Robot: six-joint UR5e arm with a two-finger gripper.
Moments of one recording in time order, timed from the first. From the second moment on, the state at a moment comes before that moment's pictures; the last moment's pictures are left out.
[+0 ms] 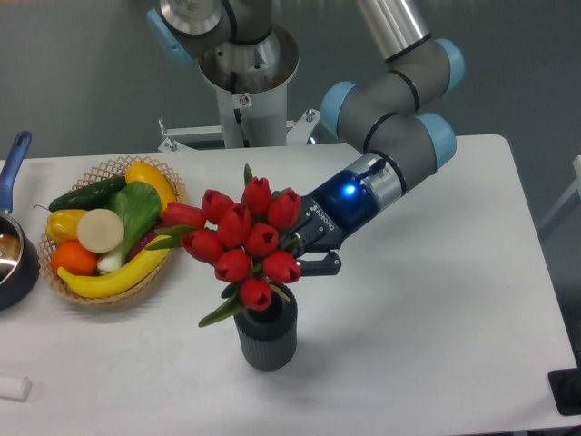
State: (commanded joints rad) arm 2.68 -1.98 -1.84 -0.75 0.01 1.33
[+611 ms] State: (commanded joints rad) arm 2.66 -2.04 -1.85 -0.75 0.09 1.39
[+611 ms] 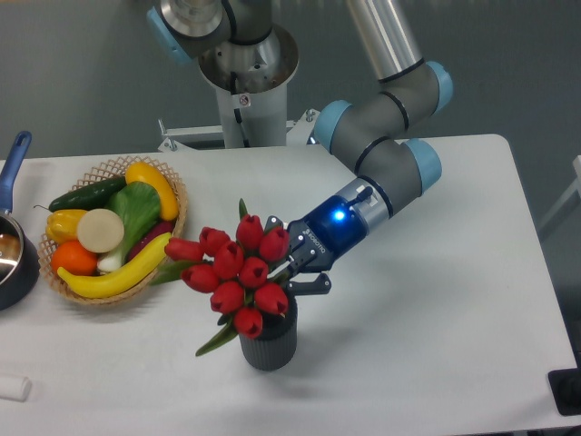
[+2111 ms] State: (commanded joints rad) arm 2.70 -2.06 -1.85 -0.75 0.10 1.46
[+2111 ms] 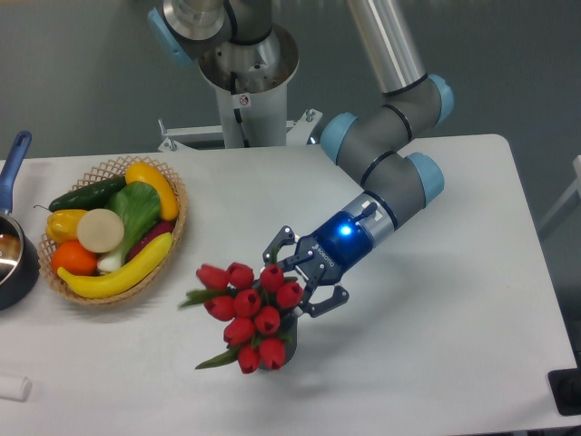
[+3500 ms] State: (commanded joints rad) arm 2.84 -1.71 -1.54 -1.00 1.10 1.41
